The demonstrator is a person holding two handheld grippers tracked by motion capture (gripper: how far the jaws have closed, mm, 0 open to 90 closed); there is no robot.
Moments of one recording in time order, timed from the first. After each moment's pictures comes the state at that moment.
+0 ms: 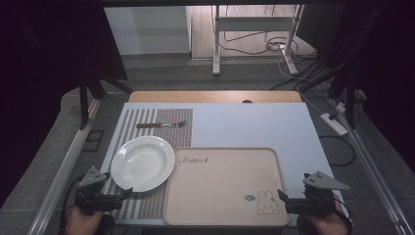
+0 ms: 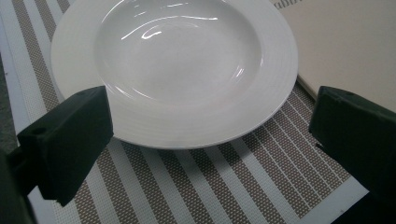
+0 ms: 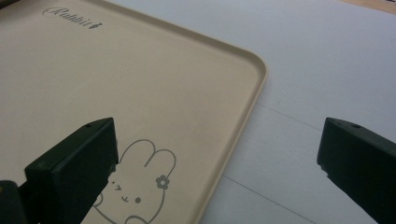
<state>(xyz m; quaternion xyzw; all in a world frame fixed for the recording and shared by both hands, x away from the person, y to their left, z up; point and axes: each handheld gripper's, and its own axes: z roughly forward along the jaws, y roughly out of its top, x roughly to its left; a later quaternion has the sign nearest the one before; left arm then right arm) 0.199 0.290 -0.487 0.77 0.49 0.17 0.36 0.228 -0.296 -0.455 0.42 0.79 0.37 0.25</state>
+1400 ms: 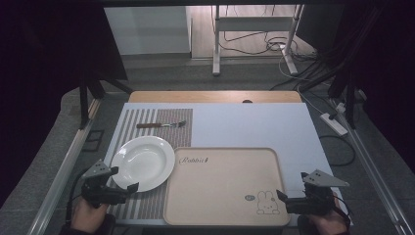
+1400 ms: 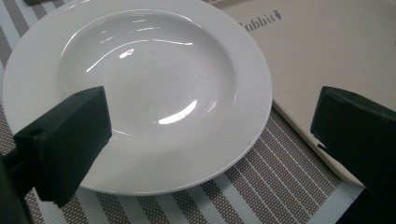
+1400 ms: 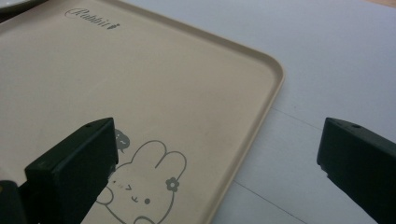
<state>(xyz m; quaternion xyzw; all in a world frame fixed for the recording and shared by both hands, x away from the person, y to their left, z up) 0.220 0.285 -0.485 0.78 0.47 0.13 0.40 0.234 -0.298 -0.456 0.41 0.80 0.39 0.22</state>
